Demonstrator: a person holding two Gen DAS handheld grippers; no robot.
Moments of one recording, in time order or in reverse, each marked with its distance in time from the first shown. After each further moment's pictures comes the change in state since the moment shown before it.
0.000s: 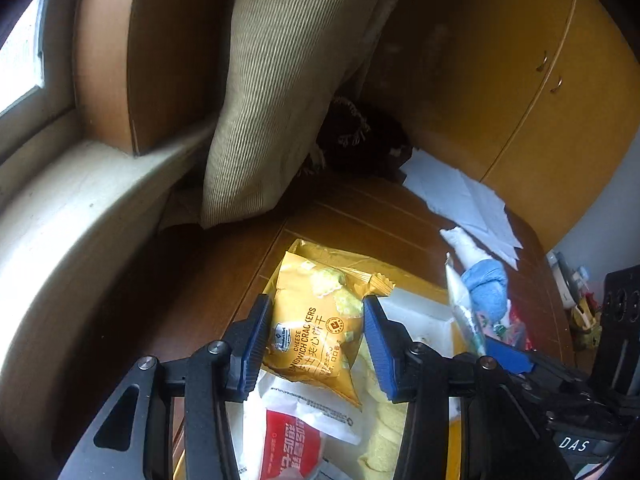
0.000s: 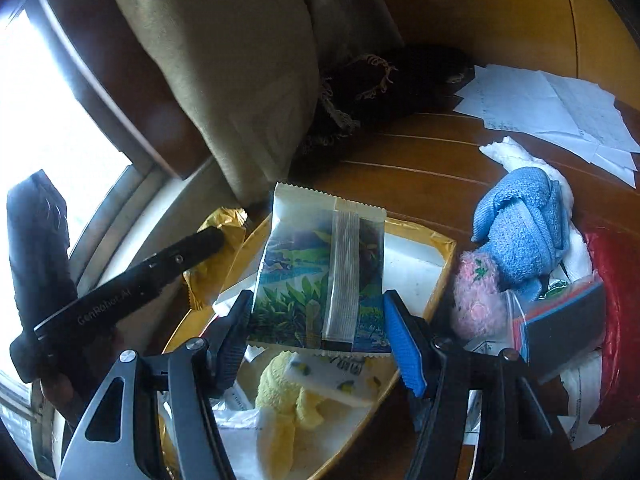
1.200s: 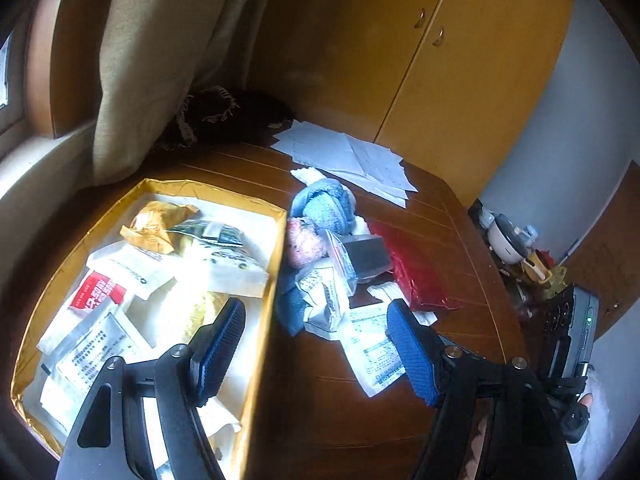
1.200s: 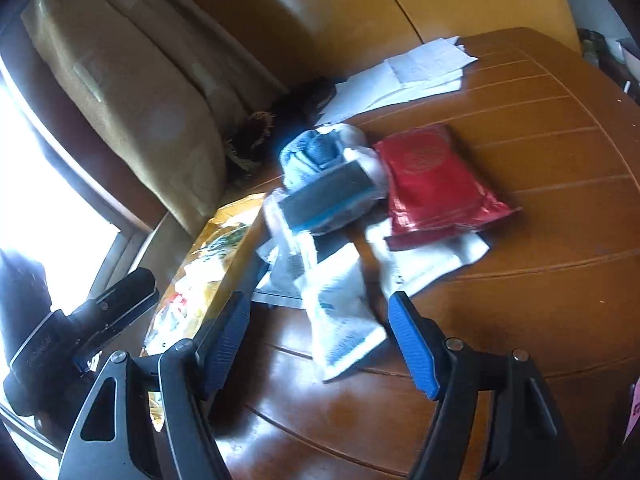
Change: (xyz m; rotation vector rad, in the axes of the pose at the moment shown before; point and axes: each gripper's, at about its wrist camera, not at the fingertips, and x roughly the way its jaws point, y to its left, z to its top) left arm -0.060 -0.139 -0.110 0.144 -0.028 -0.201; right arm -0.122 -0.125 -0.126 0.301 -0.228 -0.027
